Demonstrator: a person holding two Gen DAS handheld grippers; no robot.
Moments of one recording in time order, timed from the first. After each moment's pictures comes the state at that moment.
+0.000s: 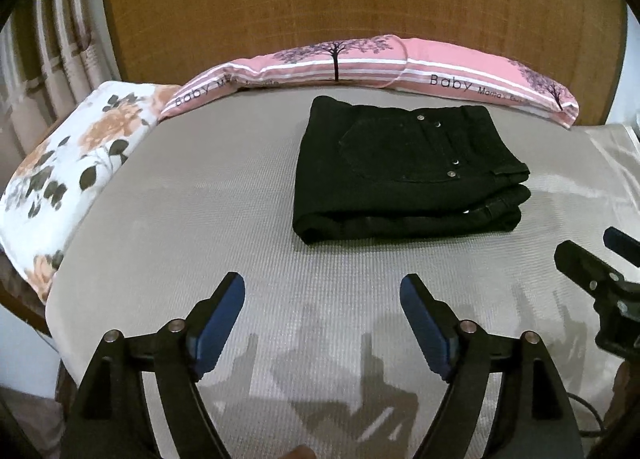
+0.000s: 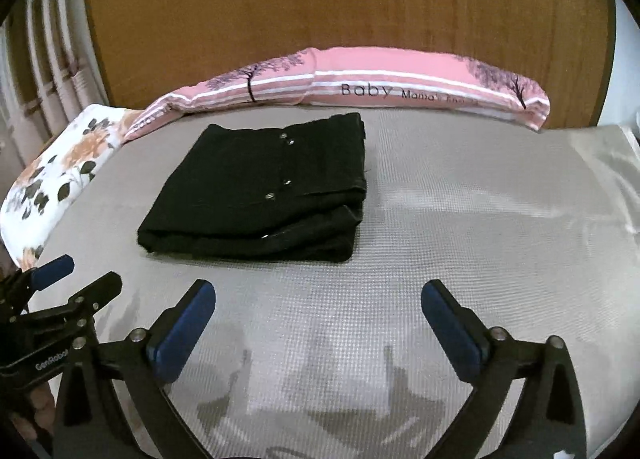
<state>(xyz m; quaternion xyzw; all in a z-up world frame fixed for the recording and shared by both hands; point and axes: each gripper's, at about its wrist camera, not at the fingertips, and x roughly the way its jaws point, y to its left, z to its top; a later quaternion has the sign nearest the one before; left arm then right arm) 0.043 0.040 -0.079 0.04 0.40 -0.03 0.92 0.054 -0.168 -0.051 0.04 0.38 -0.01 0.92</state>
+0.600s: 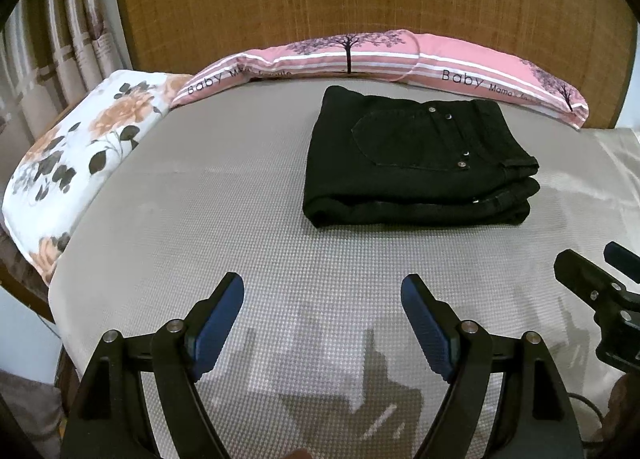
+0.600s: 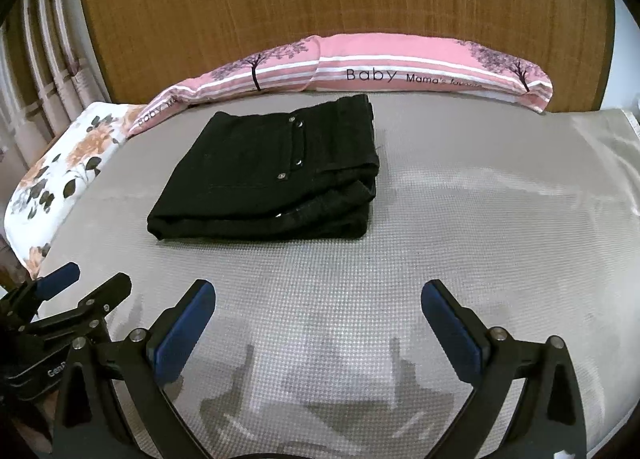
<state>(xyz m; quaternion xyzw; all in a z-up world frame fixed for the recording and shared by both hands) 0.039 0.043 -0.087 0.03 0.40 -0.01 0.91 0.047 -0.162 -0.060 0.07 0.40 0.00 0.91</state>
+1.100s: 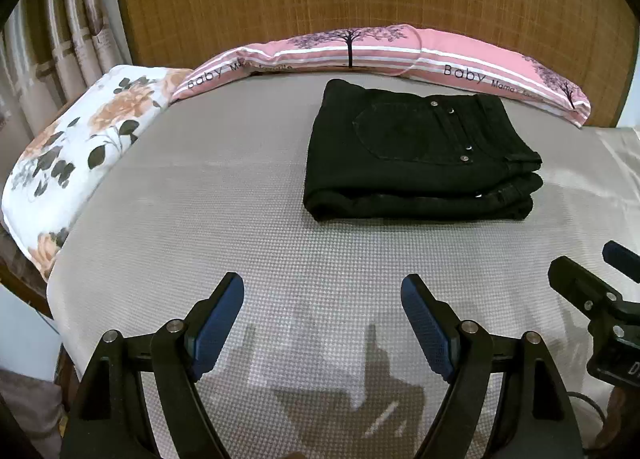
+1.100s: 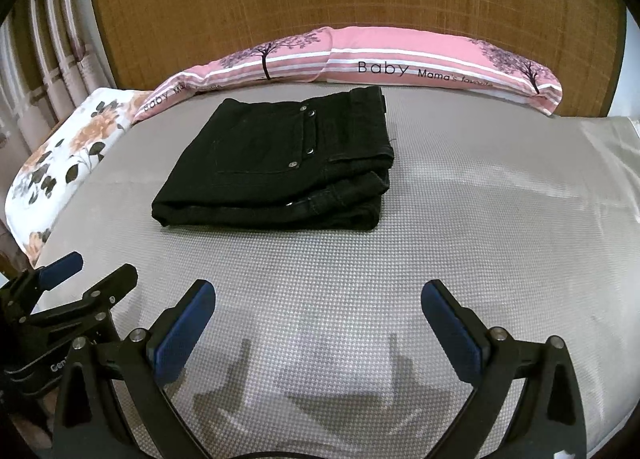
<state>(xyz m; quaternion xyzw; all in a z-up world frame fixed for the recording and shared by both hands) 0.041 0.043 -0.093 0.03 0.41 -0.01 0.91 0.049 -0.153 -0.063 0.05 0.41 0.01 0.91</state>
